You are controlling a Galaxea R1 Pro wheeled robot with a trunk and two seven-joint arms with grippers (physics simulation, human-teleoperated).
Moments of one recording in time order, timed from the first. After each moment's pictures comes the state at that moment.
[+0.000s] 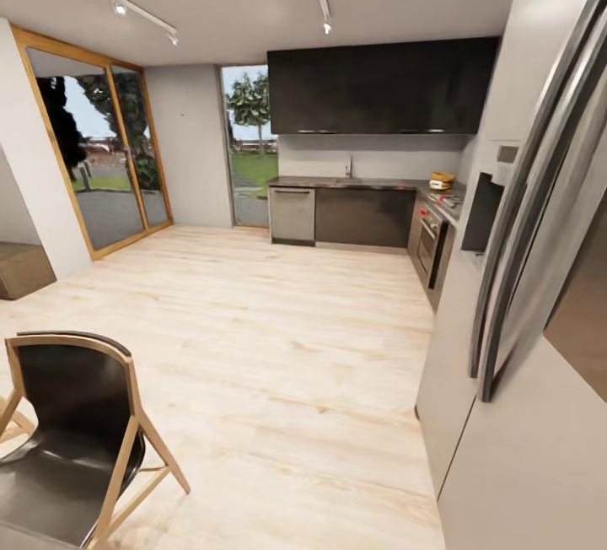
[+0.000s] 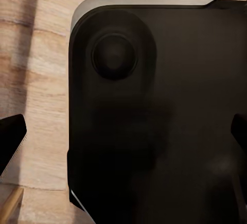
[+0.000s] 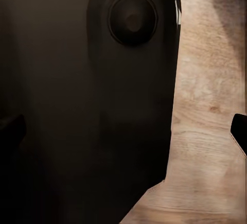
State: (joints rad) left arm 0.00 0.00 0.01 -0.06 0.06 -0.01 0.00; right arm 0.00 0.00 0.00 0.00 0.01 -0.01 0.00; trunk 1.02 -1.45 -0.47
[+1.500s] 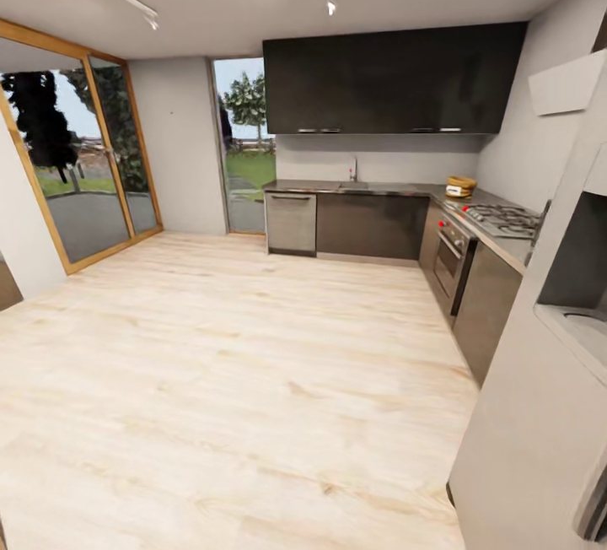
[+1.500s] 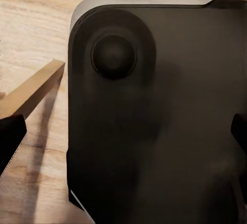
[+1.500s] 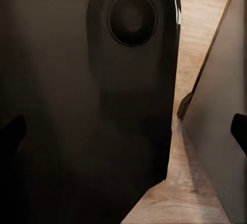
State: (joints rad) left arm 0.00 0.00 0.01 -0.06 0.06 -0.01 0.00; right arm 0.00 0.00 0.00 0.00 0.01 -0.01 0.00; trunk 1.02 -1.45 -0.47
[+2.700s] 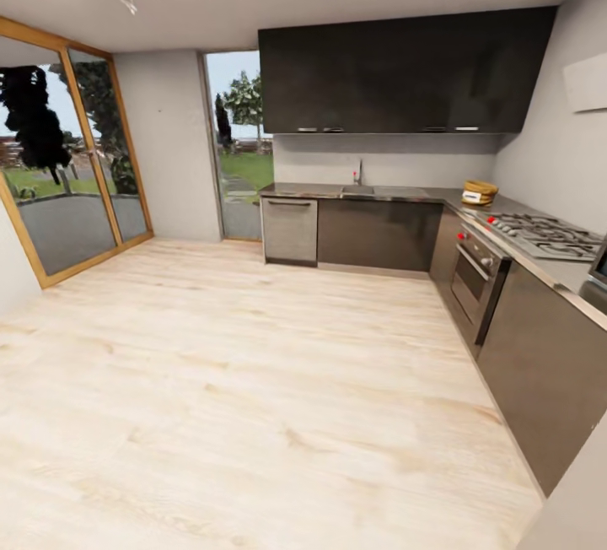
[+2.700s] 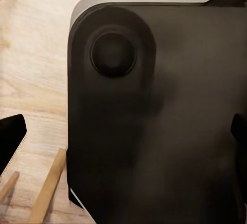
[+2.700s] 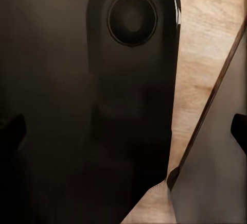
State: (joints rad) left arm 0.00 0.00 0.01 -0.06 0.06 0.00 0.00; right arm 0.00 0.00 0.00 0.00 0.01 -0.01 0.00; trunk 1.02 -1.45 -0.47
